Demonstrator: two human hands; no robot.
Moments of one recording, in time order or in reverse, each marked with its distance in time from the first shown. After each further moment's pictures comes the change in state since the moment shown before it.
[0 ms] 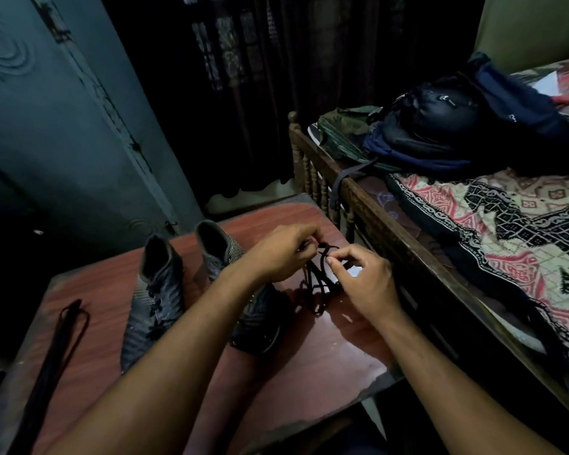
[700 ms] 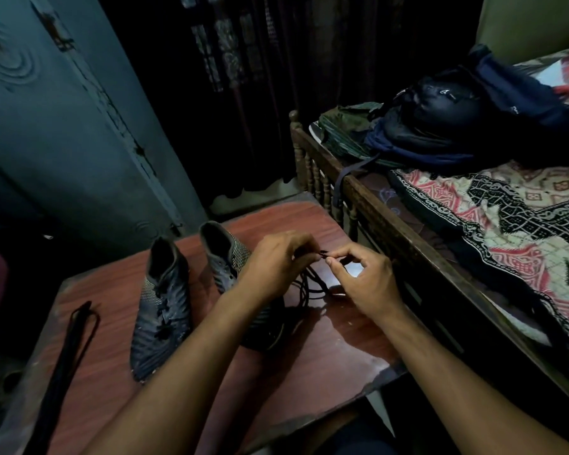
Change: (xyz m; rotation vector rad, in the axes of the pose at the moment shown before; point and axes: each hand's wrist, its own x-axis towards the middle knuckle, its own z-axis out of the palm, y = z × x) left_hand -0.031 0.001 0.010 0.037 0.262 0.058; right_hand -0.004 -0.005 -0.001 0.040 -0.009 -0.054
